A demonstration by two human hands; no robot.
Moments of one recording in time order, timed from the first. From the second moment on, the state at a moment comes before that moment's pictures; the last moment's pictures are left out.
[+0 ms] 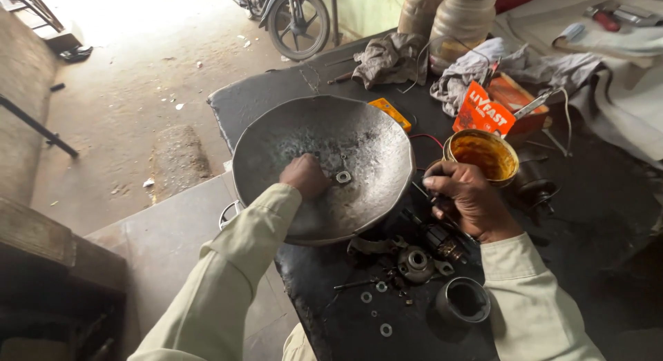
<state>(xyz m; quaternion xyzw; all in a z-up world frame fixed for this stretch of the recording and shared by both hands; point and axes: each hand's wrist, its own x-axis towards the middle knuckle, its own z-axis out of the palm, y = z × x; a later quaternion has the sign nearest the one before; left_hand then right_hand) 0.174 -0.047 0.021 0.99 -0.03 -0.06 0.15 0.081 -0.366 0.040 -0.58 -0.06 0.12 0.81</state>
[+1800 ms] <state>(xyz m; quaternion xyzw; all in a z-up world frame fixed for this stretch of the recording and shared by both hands) 0.025 -0.143 0.063 0.97 -0.06 0.01 0.24 -0.082 -0.459 -0.003 -0.89 -0.08 -0.15 0.43</state>
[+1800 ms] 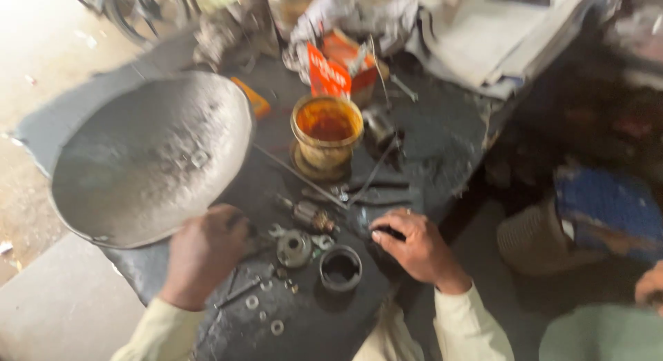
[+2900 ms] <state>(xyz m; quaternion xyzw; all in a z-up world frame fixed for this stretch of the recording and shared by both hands) 0.037 -0.124 0.056 0.97 -0.16 -0.02 0.18 -0.056 -0.432 0.013 -0.95 0.00 -0.12 0.29</state>
